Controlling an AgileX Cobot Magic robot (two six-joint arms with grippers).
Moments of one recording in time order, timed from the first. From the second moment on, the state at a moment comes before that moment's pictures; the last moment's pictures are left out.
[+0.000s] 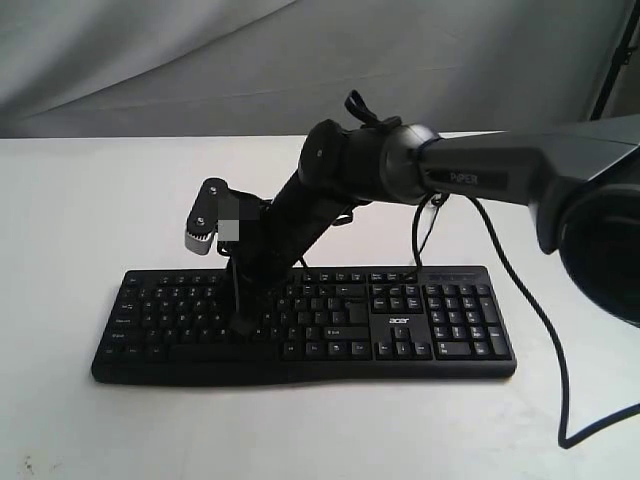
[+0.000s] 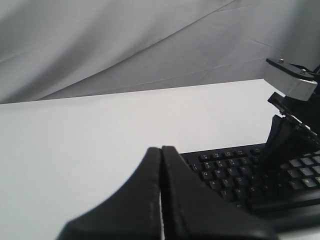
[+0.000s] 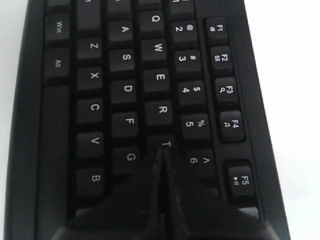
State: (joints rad) left arm -0.18 0.00 0.00 0.04 0.26 -0.02; right arm 0.65 2.32 -1.71 0.67 0.78 -1.24
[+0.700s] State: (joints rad) left arm -0.18 0.00 0.00 0.04 0.26 -0.02; right arm 0.65 2.33 -1.71 0.68 0.78 -1.24
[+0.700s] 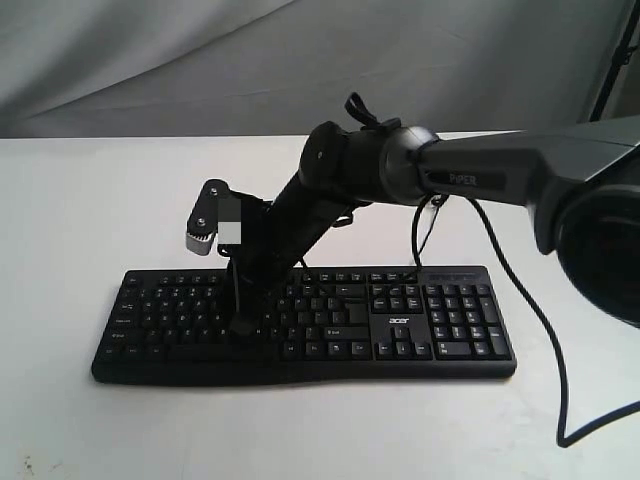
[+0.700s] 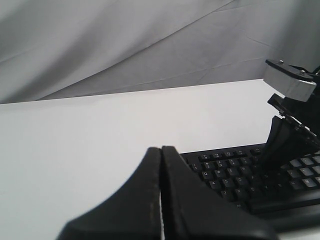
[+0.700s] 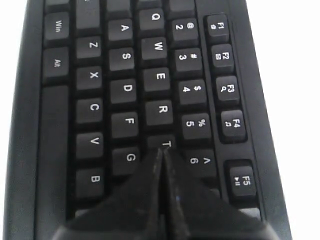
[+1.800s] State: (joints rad) left arm -0.18 0.00 0.00 0.04 0.26 -0.02; right arm 0.78 1.21 -0.92 0.75 0.42 -1.10
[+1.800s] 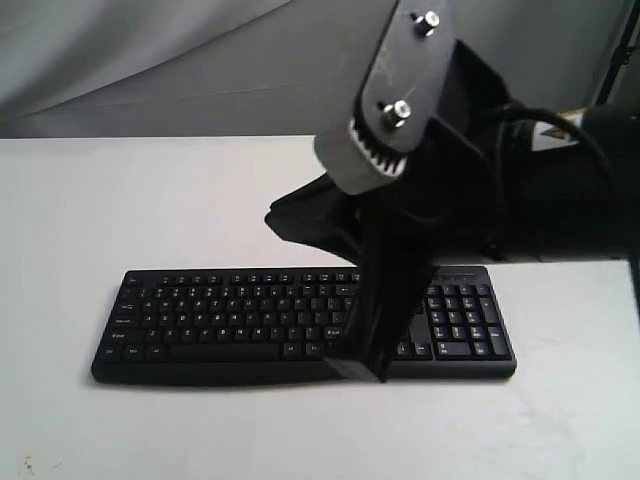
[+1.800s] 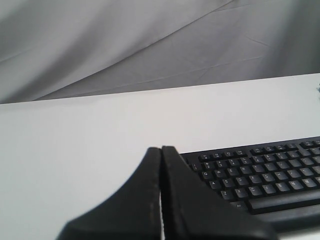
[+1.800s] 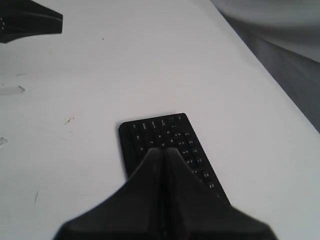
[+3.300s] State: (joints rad) left arm -0.18 0.00 0.00 0.04 0.26 -0.02; right arm 0.06 0.21 -0.23 0.47 0.10 -0.29
